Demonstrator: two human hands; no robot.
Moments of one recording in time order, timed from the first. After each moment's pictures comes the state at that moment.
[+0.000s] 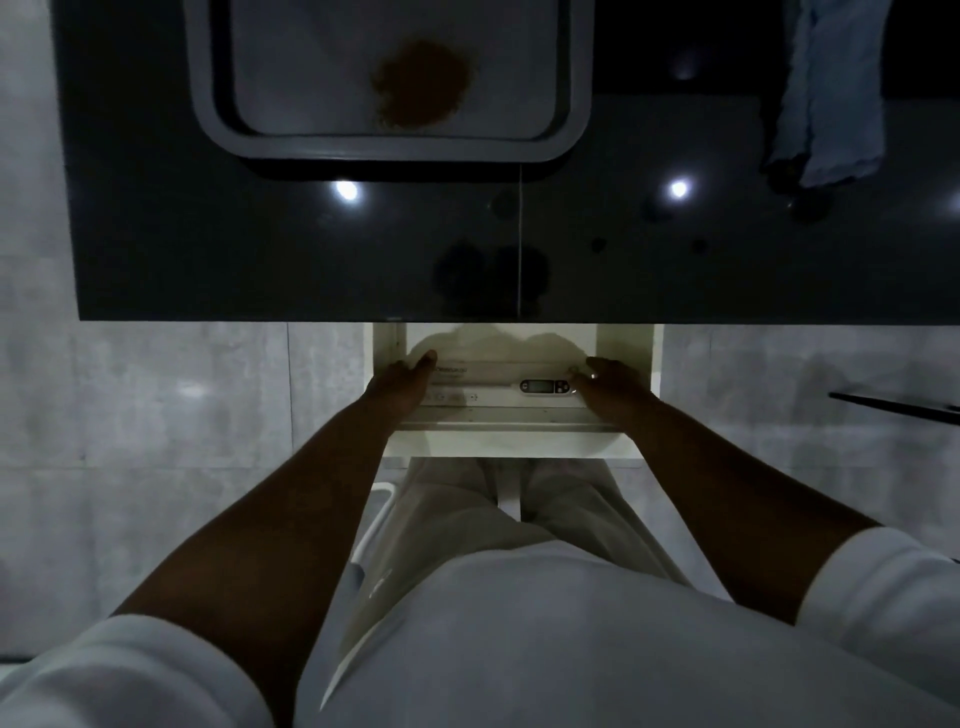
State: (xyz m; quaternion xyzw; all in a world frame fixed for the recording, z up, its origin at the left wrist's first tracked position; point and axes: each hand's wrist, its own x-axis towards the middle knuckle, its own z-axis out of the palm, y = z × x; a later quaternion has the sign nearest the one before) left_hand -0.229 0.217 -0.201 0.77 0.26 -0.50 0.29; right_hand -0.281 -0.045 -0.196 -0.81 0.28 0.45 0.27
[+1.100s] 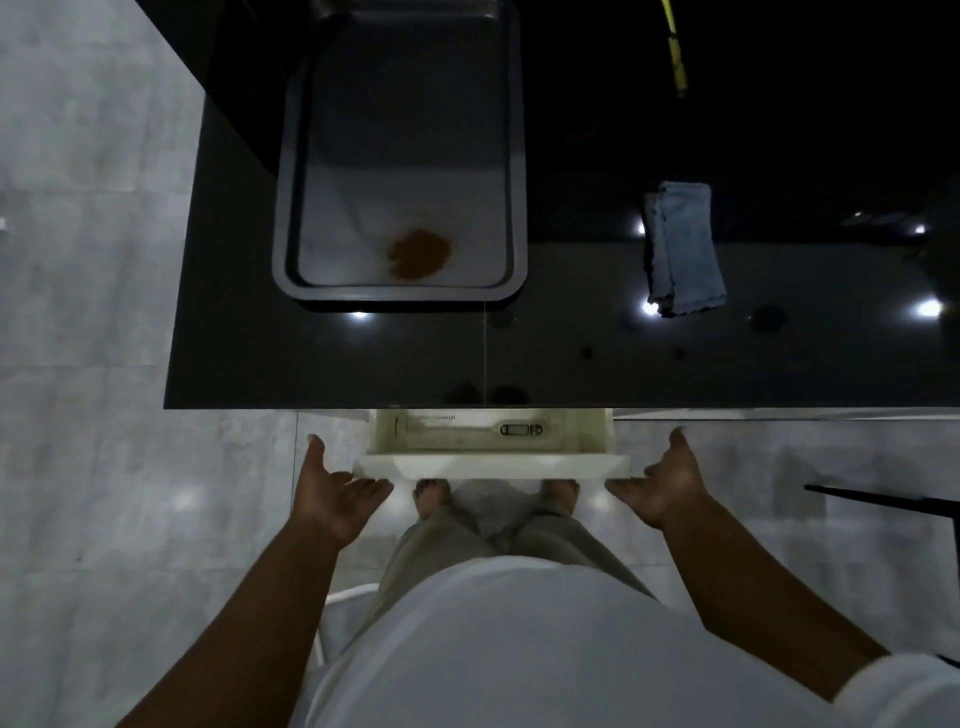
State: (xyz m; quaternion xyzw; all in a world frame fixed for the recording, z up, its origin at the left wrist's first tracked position) left_hand -0.247 0.264 -0.113 0.31 0.59 -0.25 0.70; right_hand -0.305 -0.115 -0.113 -0.22 0.67 0.08 0.70
